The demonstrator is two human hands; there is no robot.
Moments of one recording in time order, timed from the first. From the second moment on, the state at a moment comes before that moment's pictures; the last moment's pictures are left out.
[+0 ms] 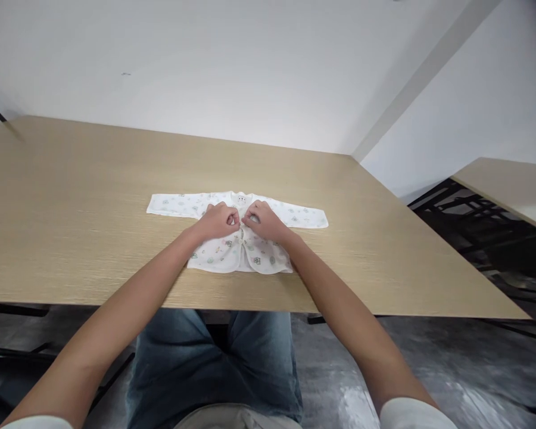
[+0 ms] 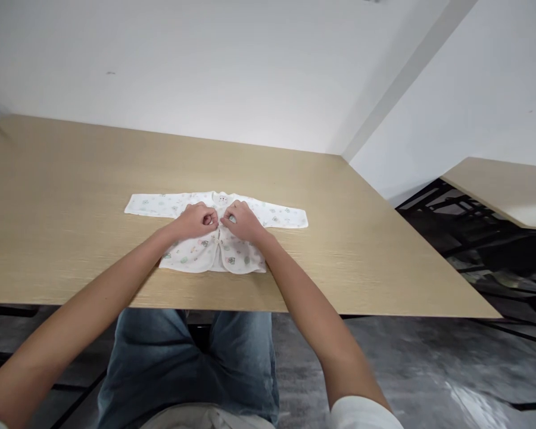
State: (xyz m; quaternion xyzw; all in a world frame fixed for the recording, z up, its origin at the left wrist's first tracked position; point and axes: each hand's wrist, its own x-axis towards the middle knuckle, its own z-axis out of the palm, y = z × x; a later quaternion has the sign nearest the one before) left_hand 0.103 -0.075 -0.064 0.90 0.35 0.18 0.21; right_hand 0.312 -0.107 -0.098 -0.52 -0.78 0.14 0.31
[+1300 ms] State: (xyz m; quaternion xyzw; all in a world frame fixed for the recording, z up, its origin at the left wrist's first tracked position) left_hand 0.101 -0.058 -0.068 0.90 0.34 0.16 0.21; right_hand 0.313 -0.106 -0.083 -0.52 -0.76 0.22 0.33
